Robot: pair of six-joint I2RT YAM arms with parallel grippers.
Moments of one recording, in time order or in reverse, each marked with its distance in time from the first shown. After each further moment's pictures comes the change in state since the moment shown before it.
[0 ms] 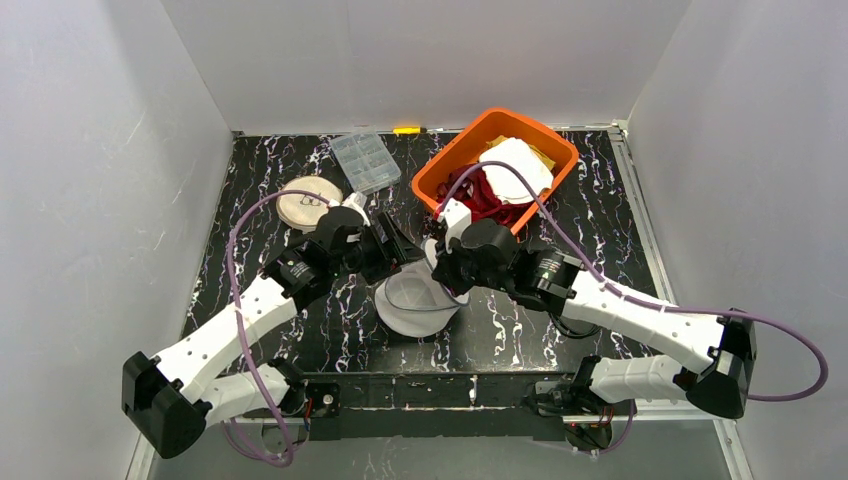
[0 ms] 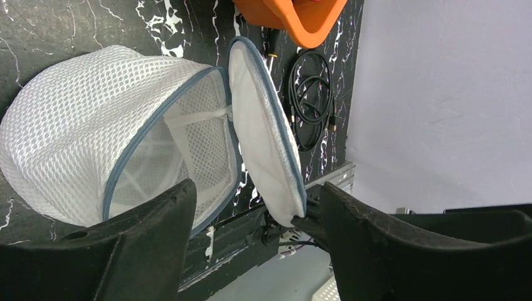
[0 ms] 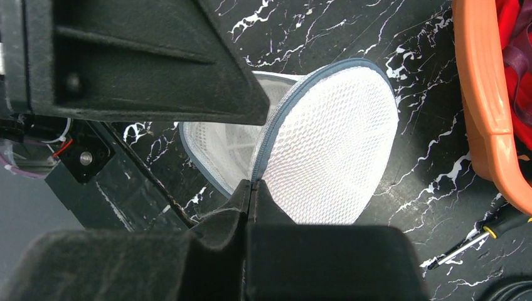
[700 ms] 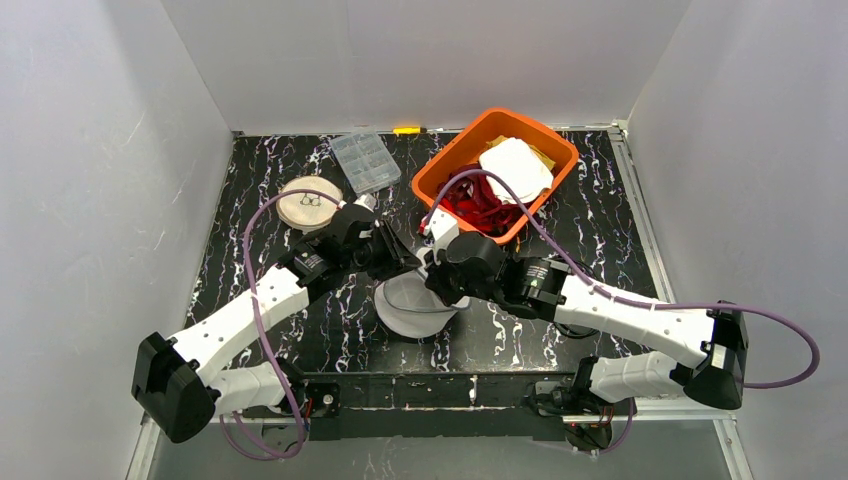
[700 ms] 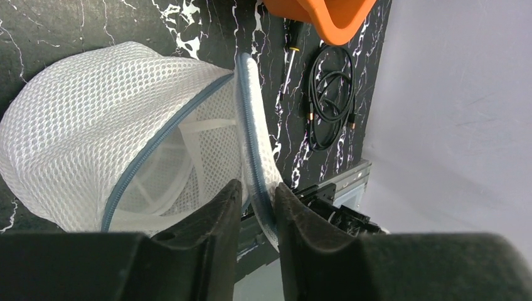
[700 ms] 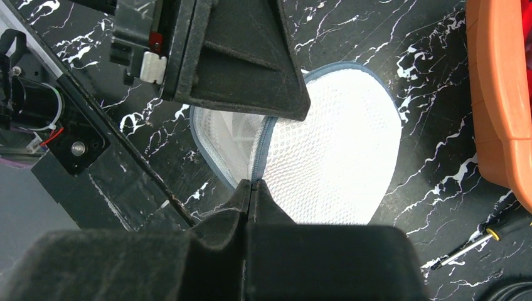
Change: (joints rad) left arm -0.001 0.099 0.016 0.000 0.003 0.003; right arm 0.095 0.042 0.016 -0.008 0.090 -0.010
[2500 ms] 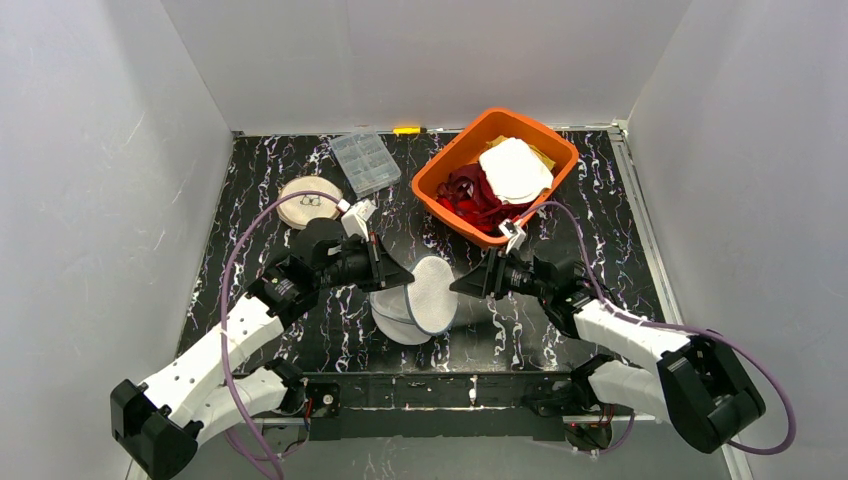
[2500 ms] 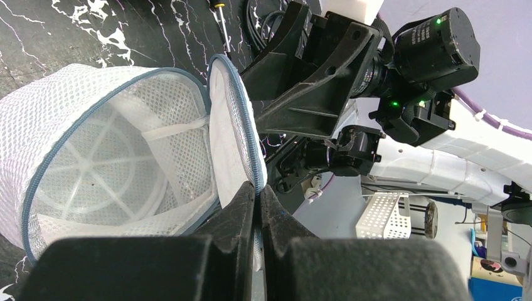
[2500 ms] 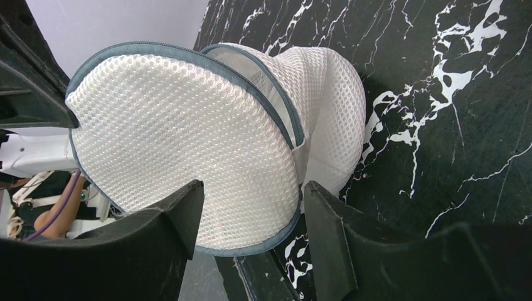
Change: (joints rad) left arm 0.048 -0.229 -0.126 0.099 0.285 0.267; right arm -0.609 -0.133 -0.723 0.906 -0.790 0.533
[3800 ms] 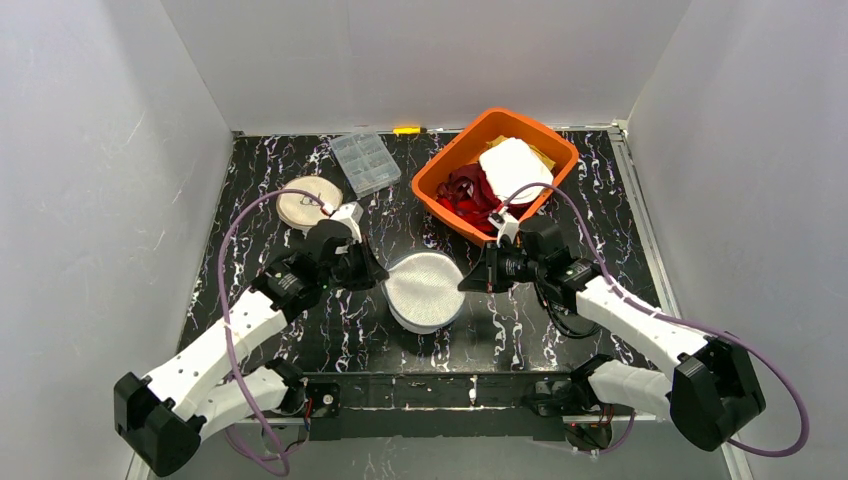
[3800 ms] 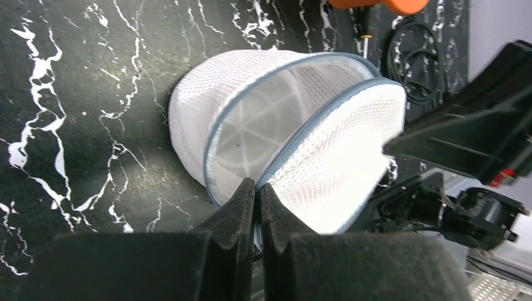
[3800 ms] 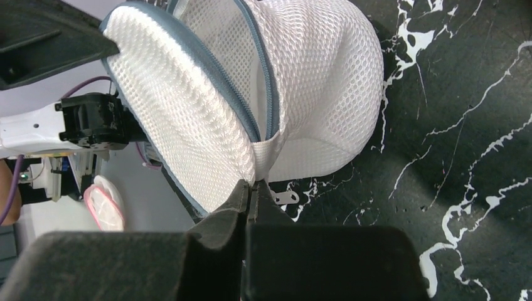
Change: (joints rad) left arm 0.005 0.027 0.030 -0.210 -0.351 0.106; right arm 0.024 0.016 0.282 -0.587 0.058 -0.220
